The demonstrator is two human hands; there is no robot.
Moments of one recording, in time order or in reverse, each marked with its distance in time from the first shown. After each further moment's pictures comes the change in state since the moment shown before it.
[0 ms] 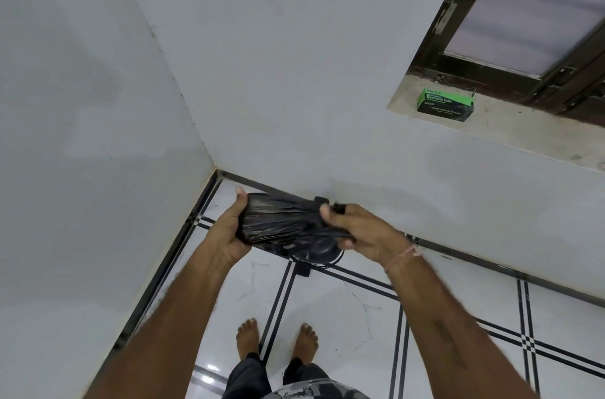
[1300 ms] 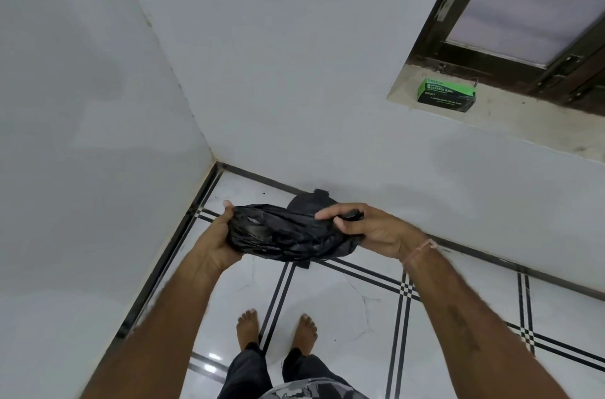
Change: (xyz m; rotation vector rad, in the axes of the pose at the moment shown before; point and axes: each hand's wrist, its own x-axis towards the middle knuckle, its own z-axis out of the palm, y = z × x) left_hand 0.003 -0.021 -0.028 -0.062 0.070 -0.140; right_hand -0.006 0.020 -0.044 0.095 -0.256 -0.090
